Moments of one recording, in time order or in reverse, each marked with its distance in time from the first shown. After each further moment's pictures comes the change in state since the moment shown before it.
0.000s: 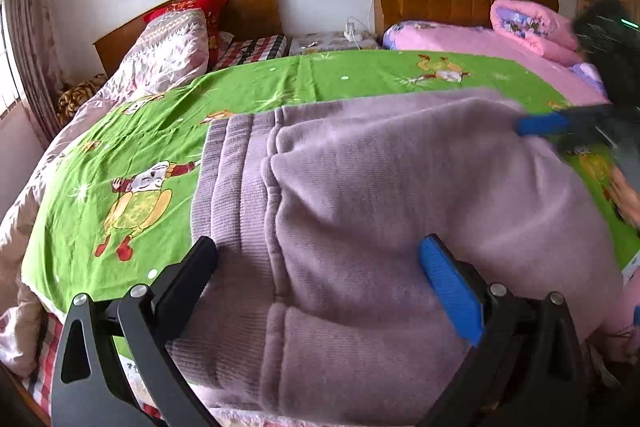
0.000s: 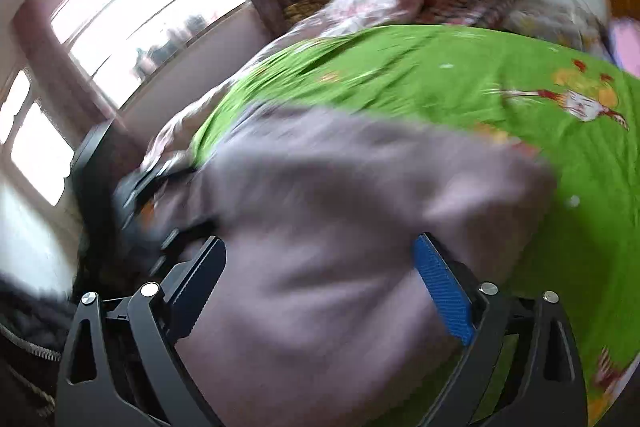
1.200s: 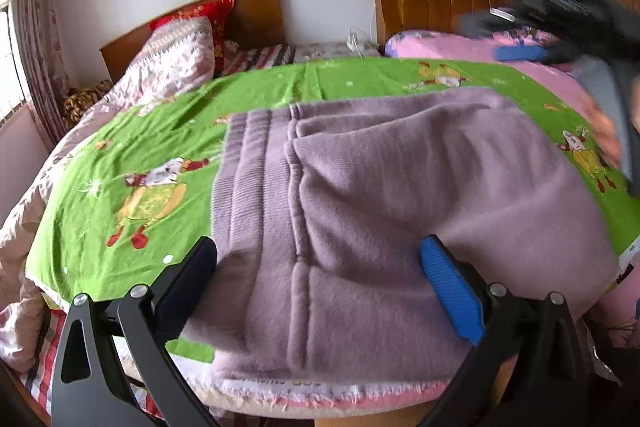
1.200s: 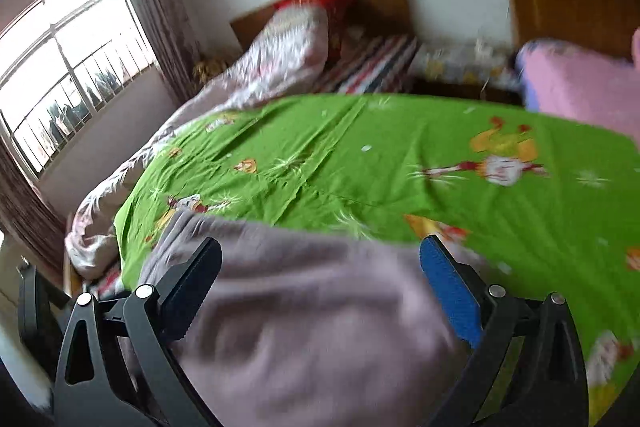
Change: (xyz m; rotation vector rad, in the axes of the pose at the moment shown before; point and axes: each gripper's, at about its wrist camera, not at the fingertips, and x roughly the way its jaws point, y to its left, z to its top) left arm -0.024 0.013 -0.023 0.006 -0.059 0.020; right arm -0.021 0.072 0.018 0.072 -0.225 -0.324
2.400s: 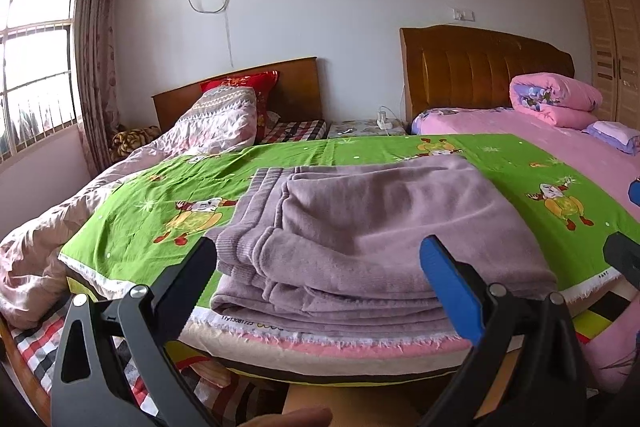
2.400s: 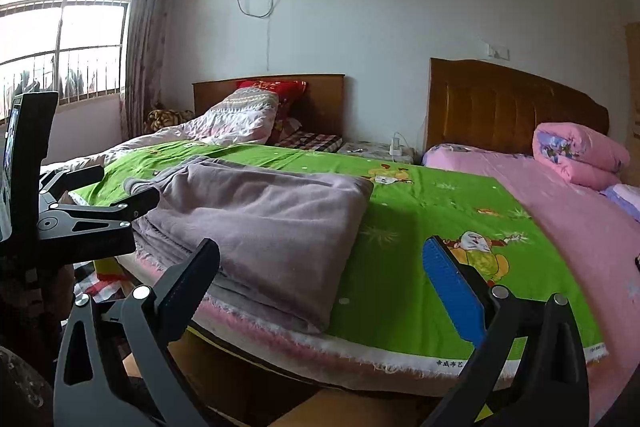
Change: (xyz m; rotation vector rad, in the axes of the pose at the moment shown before) left arm -0.103 -0.063 -0.039 -0.084 -0.282 0.145; right arm -0.139 0.064 -0.189 -0.177 -0.372 -0.340
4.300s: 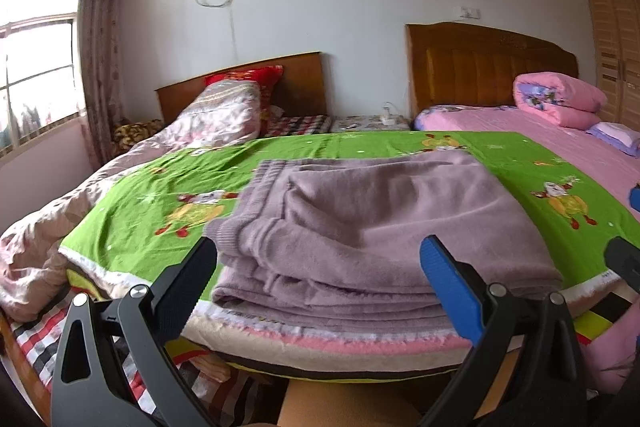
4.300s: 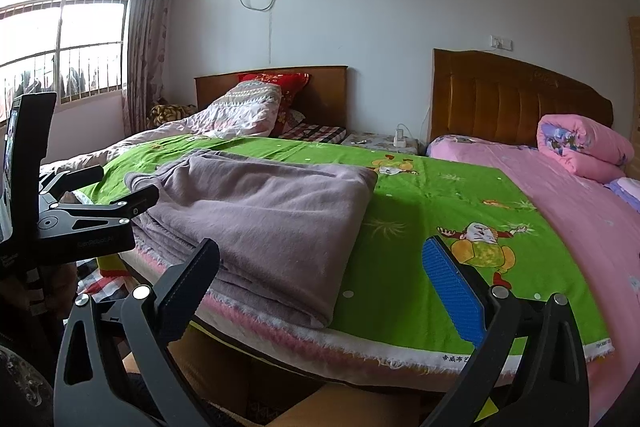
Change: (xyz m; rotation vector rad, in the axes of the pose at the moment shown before) left arm 0.005 0.006 -0.005 -0.014 0.013 0.017; right arm 0.004 -0.003 -0.004 0.008 0.027 0.019
